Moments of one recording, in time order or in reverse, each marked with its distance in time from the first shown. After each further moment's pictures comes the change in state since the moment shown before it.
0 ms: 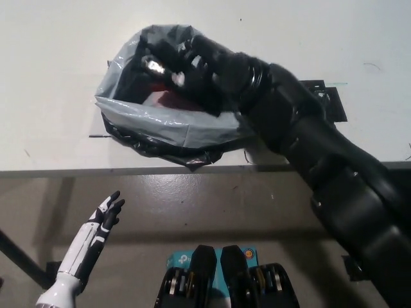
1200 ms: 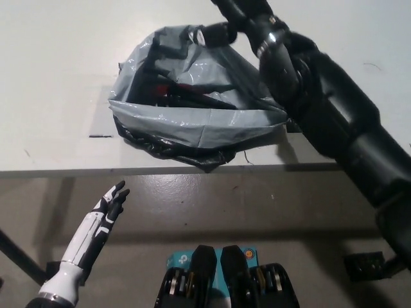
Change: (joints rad) left_arm -0.037 0.000 -0.004 -0.001 0.011 0.001 -0.018; right_arm 0.198 -0.208 -0.046 -0.614 -0.195 -0.193 -0.186
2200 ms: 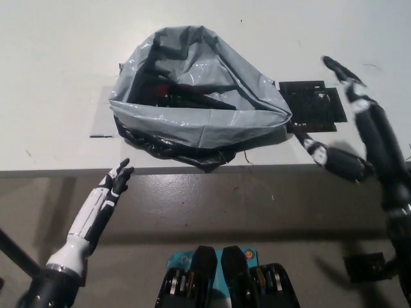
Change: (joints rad) left_arm -0.126 -0.012 0.012 0.083 -0.001 0.002 0.001; right_arm 0.827 -0.135 -0.346 -0.972 0.159 0.063 0.029
